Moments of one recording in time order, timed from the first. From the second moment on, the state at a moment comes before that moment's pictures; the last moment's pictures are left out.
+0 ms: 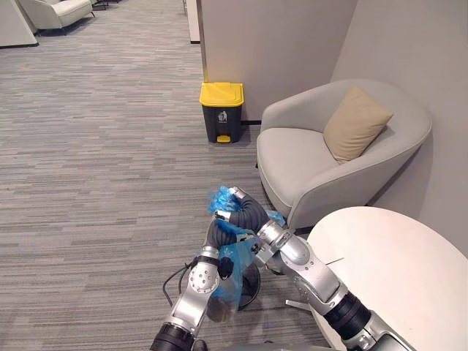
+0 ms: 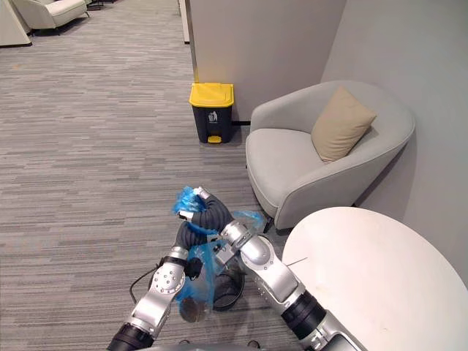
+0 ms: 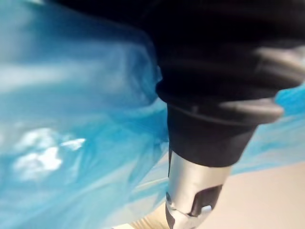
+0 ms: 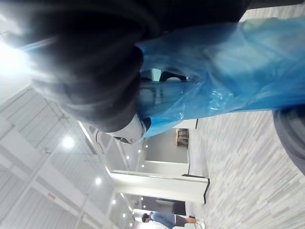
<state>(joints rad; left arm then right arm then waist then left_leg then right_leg) 0.01 0.04 -0.30 0.25 0.23 -0.14 0.22 -0.26 -0.19 0.62 -0.06 0.31 -0.10 0.10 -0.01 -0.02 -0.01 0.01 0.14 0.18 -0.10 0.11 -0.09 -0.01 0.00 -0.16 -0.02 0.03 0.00</state>
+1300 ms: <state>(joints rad) -0.02 0.04 -0.31 0.35 0.14 -0.12 0.26 -0.45 -0.15 0.70 -0.06 0.30 -0.10 0.09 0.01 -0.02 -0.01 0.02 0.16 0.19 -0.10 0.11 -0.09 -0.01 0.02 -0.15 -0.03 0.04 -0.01</state>
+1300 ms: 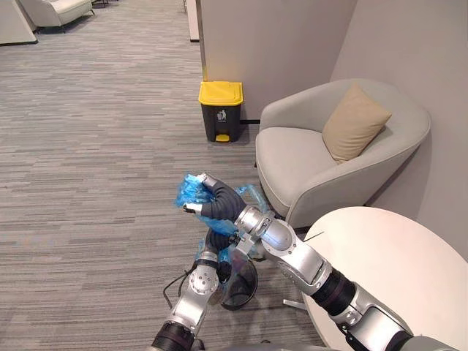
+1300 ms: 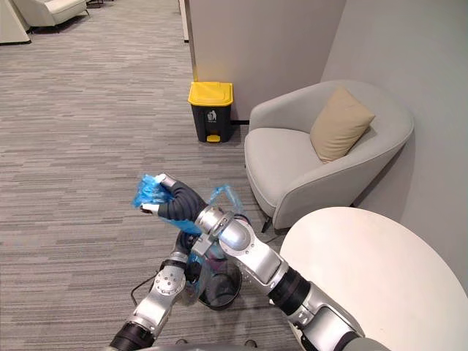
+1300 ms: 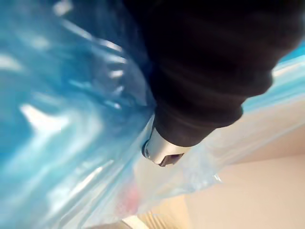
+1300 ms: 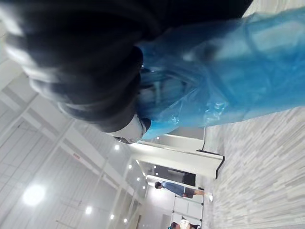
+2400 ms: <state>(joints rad) 0.14 0.08 0.01 0.35 0.09 -0.12 0.22 0.02 -0.27 0.18 -0.07 -0.21 -0.17 0.02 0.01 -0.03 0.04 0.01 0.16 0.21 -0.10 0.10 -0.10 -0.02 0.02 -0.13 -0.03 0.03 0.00</state>
